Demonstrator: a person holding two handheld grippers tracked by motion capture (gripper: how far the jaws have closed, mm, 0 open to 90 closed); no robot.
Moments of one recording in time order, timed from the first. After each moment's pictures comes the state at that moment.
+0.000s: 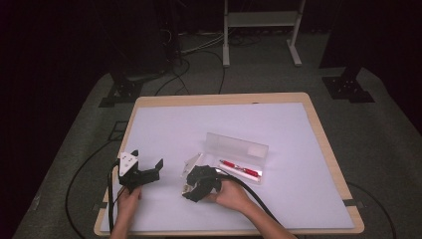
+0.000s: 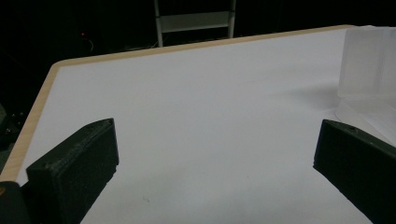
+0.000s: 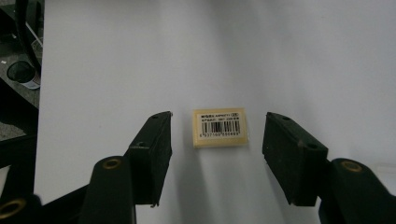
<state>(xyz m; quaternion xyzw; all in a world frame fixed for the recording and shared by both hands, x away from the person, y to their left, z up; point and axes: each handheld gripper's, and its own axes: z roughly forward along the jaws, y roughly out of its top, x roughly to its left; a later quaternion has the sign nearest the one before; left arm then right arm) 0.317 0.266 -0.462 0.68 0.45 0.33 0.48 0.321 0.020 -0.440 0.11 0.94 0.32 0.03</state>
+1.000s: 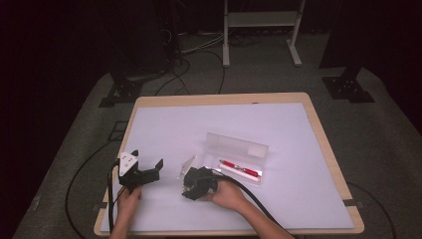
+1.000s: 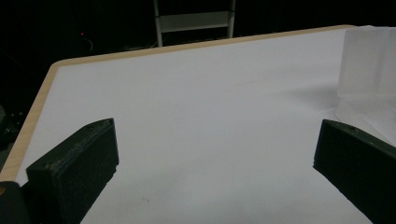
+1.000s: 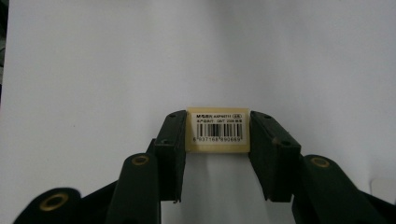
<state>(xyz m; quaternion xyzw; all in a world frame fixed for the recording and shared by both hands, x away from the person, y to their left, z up) 0.317 0.266 -0.462 0.68 0.45 0.33 0.48 0.327 0.031 -0.456 0.10 0.95 0.29 0.03</state>
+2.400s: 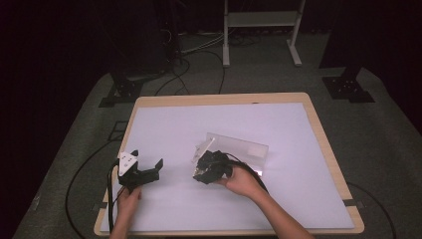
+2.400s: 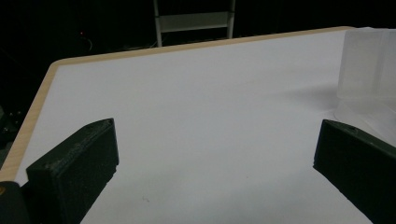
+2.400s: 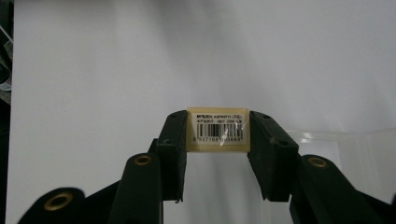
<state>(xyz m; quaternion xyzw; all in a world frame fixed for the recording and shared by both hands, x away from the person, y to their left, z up) 0.317 0.267 -0.462 0.68 0.45 0.33 0.48 0.347 -0.013 -0.407 0.12 0.94 0.31 0.06</state>
